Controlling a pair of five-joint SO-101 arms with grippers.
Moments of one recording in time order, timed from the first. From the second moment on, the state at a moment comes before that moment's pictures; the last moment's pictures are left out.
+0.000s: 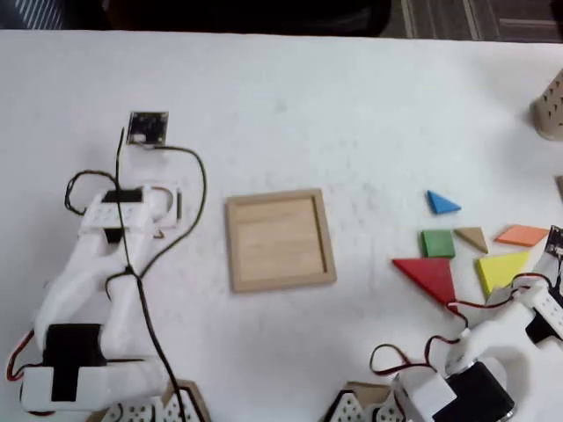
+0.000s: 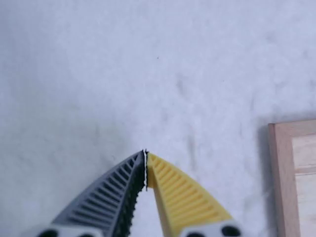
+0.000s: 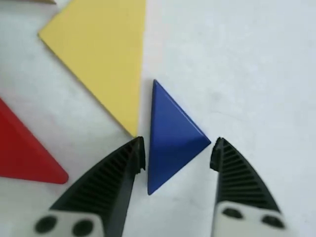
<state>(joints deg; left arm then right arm) -7.0 -7.2 43.3 38.3 4.2 52.0 -14.7 53.5 43.0 26.7</state>
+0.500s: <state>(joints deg) -7.0 -7.2 43.3 38.3 4.2 53.1 6.0 43.3 40.6 32.0</state>
